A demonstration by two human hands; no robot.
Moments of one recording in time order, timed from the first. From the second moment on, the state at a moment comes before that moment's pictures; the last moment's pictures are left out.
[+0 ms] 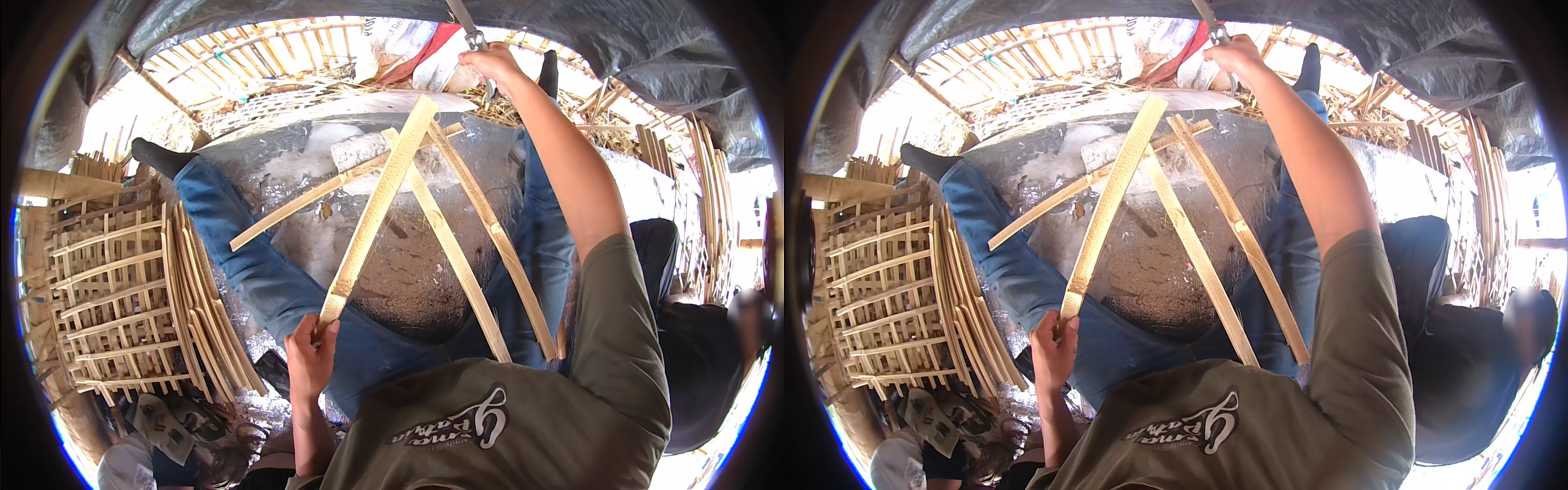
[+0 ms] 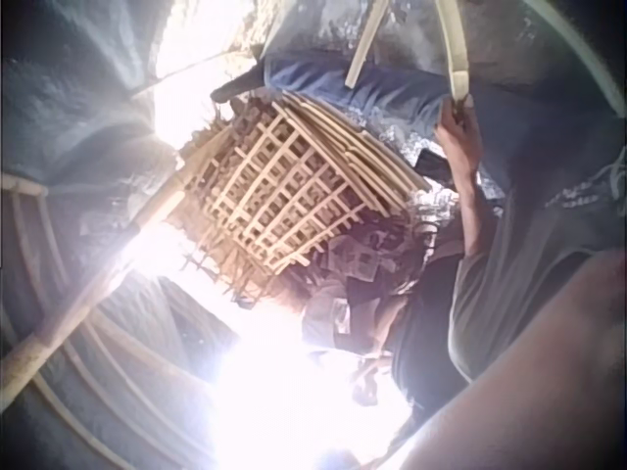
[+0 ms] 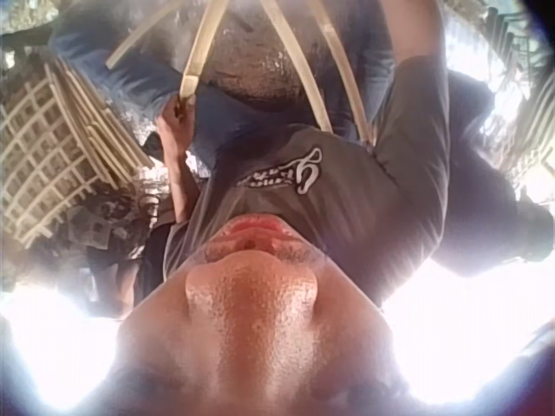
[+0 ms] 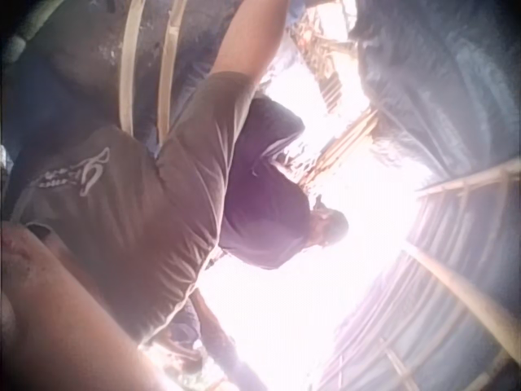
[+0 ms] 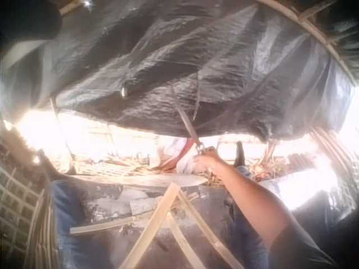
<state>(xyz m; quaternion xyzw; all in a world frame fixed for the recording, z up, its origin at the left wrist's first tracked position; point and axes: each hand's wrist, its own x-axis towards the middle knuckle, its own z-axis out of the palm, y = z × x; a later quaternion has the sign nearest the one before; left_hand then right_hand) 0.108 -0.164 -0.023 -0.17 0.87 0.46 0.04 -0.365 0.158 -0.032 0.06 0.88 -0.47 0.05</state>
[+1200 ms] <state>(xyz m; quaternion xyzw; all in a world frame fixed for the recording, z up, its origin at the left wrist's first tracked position) 0.072 -0.231 0.036 0.00 0.93 0.32 0.17 -0.170 0.209 0.006 -0.17 0.74 -0.51 0.39</state>
